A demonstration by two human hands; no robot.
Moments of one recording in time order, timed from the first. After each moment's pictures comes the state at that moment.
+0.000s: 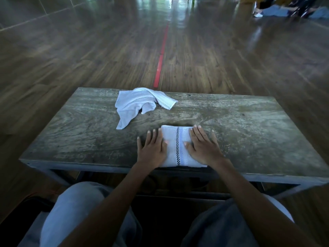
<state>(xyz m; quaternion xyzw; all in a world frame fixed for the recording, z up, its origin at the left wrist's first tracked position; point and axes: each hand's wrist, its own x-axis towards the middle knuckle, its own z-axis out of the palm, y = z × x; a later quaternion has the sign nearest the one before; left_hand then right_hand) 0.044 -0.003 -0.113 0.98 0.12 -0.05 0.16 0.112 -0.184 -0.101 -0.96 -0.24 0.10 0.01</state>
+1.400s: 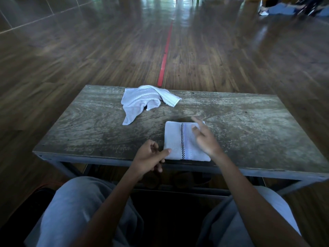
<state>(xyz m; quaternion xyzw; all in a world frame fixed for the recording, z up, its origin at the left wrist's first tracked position) -0.020 0.004 -0.077 0.74 0.20 -0.03 0.64 0.095 -0.172 -0.076 -0.86 -0.18 0.08 0.47</state>
